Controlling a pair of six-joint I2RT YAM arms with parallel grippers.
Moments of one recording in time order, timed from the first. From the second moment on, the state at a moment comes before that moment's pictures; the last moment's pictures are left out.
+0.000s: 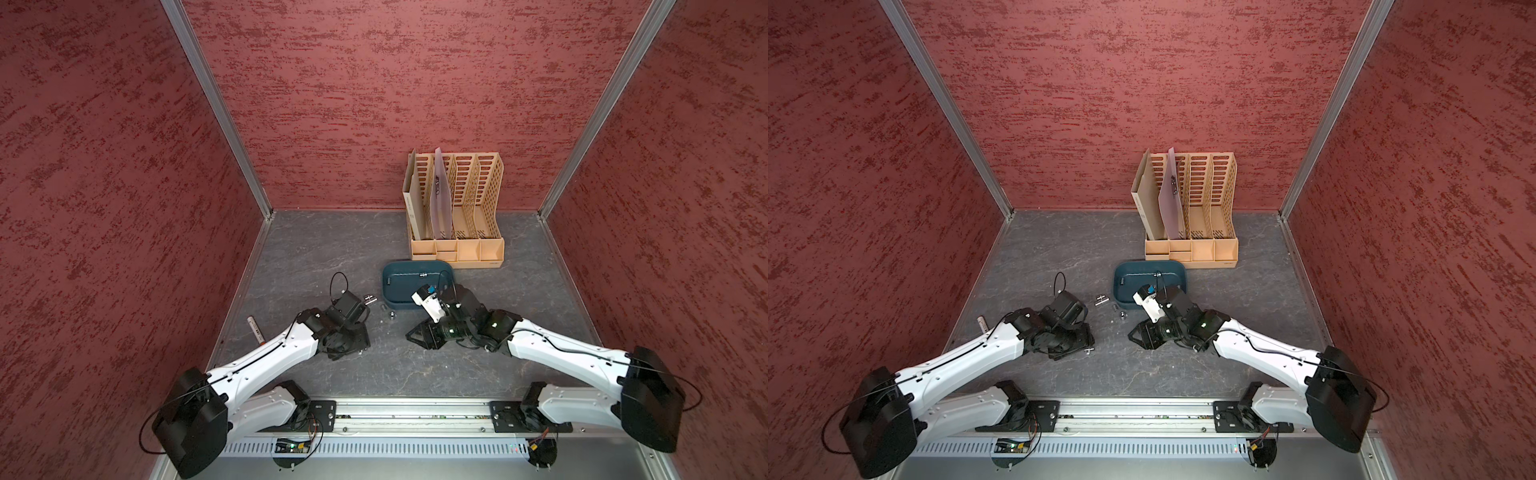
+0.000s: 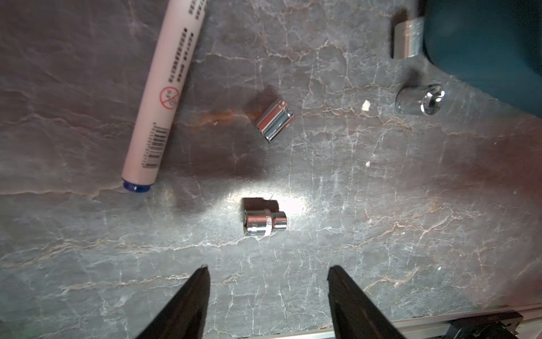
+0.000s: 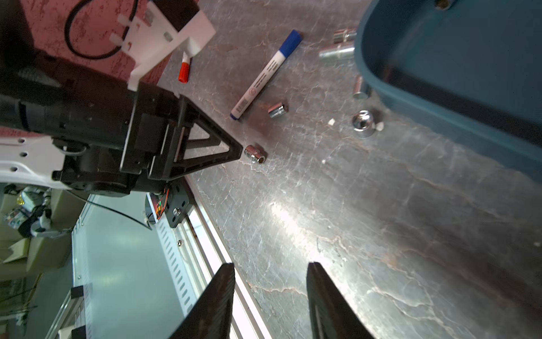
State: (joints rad) left arm -0.68 1.13 0.66 -0.81 0.06 -0.98; right arm 0.88 1.24 0.73 -0.24 -0.42 0.46
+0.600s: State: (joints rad) left arm -0.73 1.31 0.68 -0.78 0.02 -0.99; right arm 0.90 1.24 0.67 -0.18 -0.40 0.49
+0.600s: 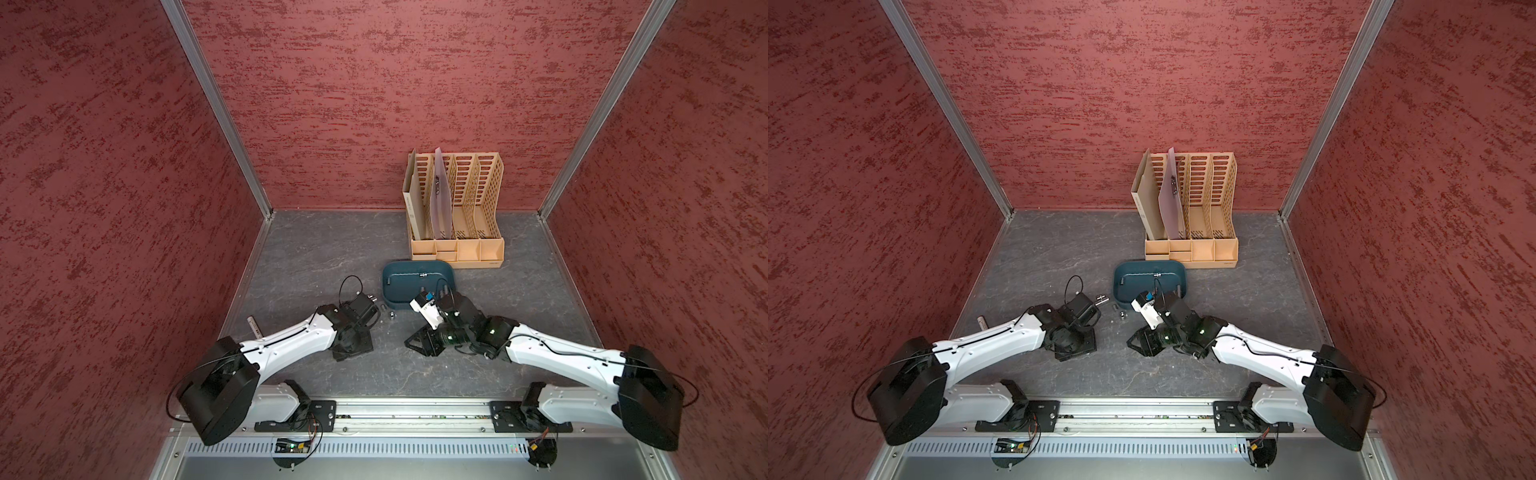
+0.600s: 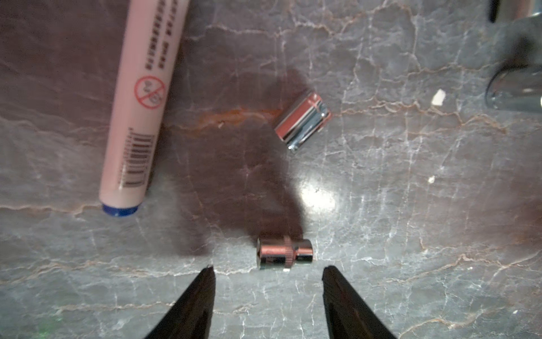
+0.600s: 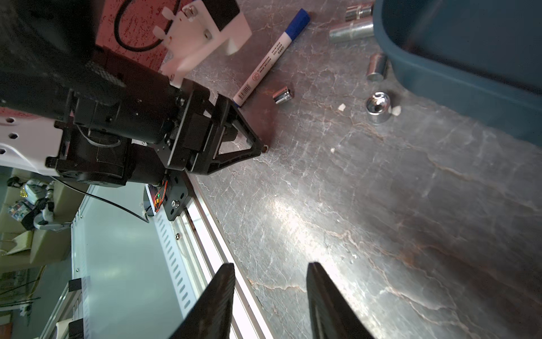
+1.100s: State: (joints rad) left arm -0.75 1.41 0.71 -0.75 -0.01 -0.98; right arm 0.91 1.23 0.65 -0.16 -0.39 0.51
